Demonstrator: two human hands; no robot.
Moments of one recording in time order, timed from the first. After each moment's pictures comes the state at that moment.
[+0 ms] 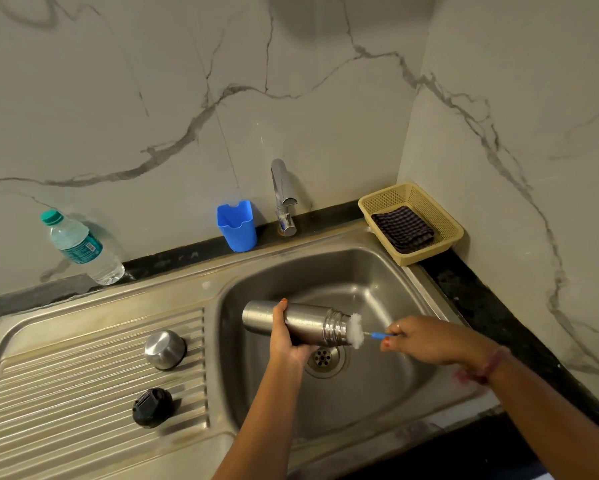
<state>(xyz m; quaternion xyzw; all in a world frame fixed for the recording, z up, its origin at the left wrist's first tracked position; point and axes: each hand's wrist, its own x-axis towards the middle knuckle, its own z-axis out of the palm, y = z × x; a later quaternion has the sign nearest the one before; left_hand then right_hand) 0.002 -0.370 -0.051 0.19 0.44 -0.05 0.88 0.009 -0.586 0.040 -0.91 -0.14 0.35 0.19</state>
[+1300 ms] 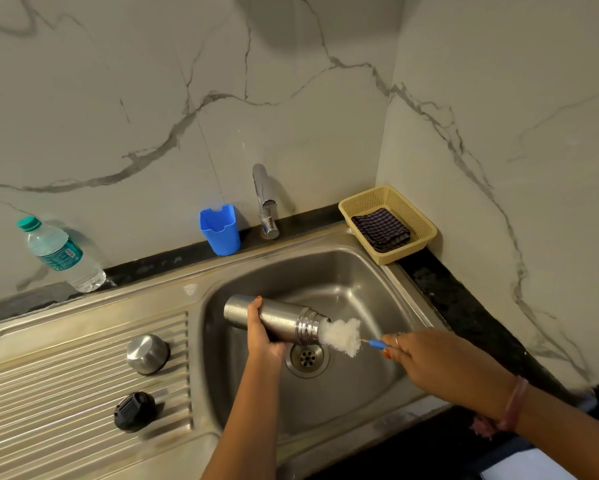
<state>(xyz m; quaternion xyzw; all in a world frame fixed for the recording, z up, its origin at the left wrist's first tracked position) 0.004 -0.365 -0.053 0.21 0.42 0.00 0.88 -0.049 -0.613 0.060 -0.95 -0.20 0.21 0.12</state>
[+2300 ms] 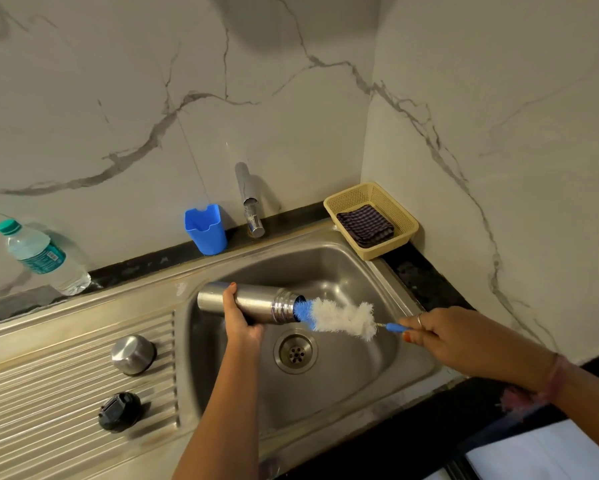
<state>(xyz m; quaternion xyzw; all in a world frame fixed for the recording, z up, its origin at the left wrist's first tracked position) 0.023 -0.353 -0.050 0.21 0.40 0.08 0.89 -0.043 -0.662 0.083 -0.95 -0.16 0.22 0.18</state>
